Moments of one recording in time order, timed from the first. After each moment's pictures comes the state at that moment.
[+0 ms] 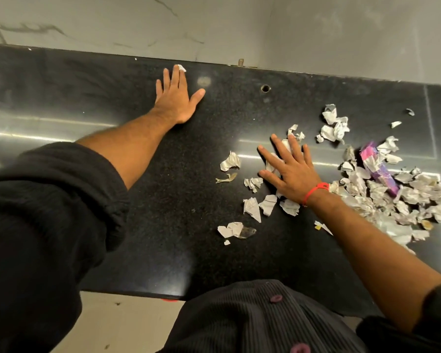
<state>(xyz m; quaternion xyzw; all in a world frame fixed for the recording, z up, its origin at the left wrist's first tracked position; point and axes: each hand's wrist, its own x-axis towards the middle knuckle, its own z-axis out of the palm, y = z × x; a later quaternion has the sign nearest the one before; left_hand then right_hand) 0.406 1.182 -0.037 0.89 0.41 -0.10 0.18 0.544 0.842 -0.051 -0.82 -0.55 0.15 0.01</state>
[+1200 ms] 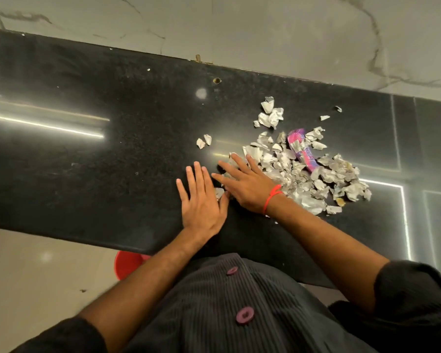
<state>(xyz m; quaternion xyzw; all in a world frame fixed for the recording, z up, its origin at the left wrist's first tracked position) 0.374 0.772 -0.055 0.87 0.48 -0.05 0.12 0.544 0.731 -0.032 -0.66 -0.74 0.09 -0.02</state>
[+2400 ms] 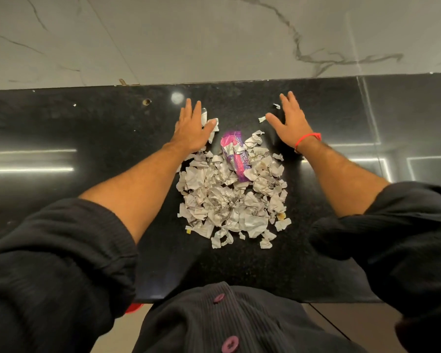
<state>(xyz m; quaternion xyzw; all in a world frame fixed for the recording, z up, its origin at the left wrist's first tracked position) 0.629 0.897 -0.018 0.88 0.37 -0.06 0.29 0.836 0.700 -0.027 -0.87 -0.36 0.22 0.27</state>
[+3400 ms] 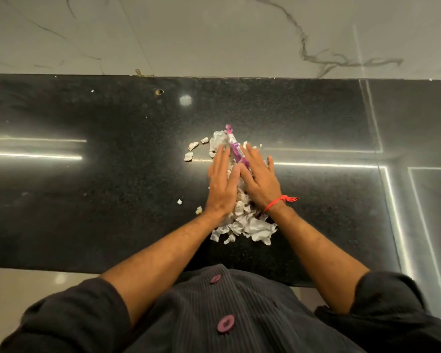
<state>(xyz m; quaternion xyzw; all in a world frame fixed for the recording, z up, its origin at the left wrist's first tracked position) 0.548 0.708 -0.034 0.76 0.36 0.18 0.51 0.659 0.638 -0.037 -0.80 -0.44 0.23 0.34</state>
